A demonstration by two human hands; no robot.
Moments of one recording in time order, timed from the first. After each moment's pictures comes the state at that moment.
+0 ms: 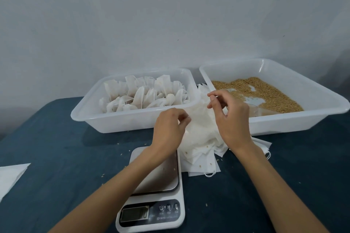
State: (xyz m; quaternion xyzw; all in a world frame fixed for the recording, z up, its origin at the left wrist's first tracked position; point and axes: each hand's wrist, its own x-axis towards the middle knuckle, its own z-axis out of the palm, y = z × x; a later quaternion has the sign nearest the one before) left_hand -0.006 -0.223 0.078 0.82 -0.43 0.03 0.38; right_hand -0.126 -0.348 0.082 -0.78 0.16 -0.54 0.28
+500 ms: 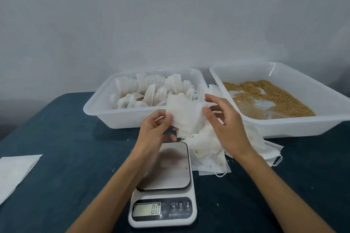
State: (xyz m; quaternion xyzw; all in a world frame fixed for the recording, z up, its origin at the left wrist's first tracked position) left_hand 0.010 -0.156 0.075 0.59 -0.25 -0.25 0.73; right_hand -0.113 -0.318 0.075 -0.78 0.14 -0.39 0.46
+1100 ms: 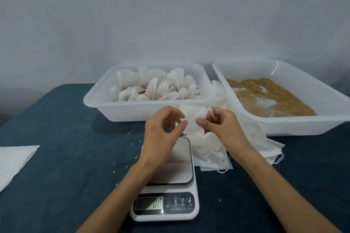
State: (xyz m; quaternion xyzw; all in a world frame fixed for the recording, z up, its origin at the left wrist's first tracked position) left_hand -0.008 -0.149 0.067 0.67 -0.41 0.00 0.61; right_hand -0.108 -0.312 0.064 -0.71 0.13 -0.29 0.63
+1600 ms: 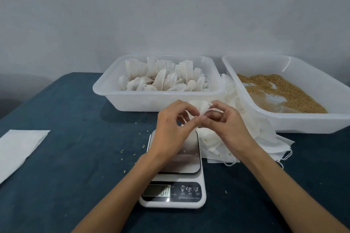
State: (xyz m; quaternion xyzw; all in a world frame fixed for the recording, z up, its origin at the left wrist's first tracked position) left_hand -0.014 -0.148 0.068 0.67 -0.43 -0.02 0.61; right_hand -0.109 -0.296 0.060 -0.64 0.06 -0.25 0.72
